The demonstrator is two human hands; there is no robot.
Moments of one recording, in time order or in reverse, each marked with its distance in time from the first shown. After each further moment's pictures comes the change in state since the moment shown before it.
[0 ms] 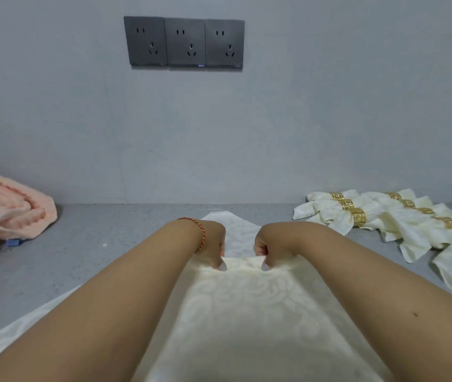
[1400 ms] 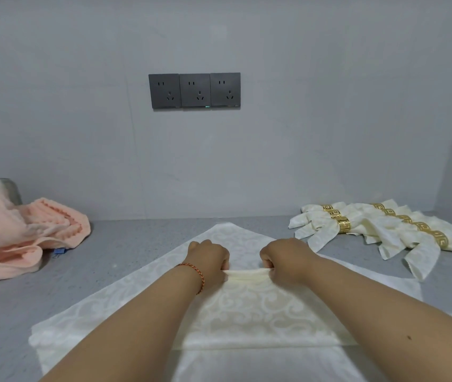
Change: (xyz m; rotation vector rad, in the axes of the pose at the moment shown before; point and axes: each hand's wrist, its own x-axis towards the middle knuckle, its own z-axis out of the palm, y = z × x) left_hand -0.055 0.012 0.049 0.020 0.424 0.010; right_hand -0.057 -0.014 0.035 -0.134 0.403 0.004
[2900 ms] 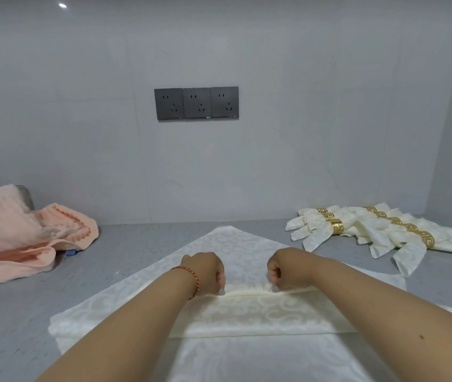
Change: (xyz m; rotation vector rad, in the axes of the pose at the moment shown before) left_hand -0.042 0.007 -0.015 -0.107 -0.136 -0.072; right_hand -0.034 0.000 -0.013 0.273 -0.189 0.017
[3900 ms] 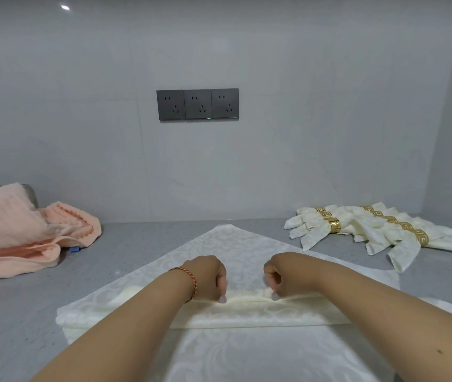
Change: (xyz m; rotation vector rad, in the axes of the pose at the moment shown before) left_hand -0.024 0.004 -0.001 -0.100 -0.074 0.058; right_hand -0.025 -0.008 0.006 -0.014 -0.017 -0.078
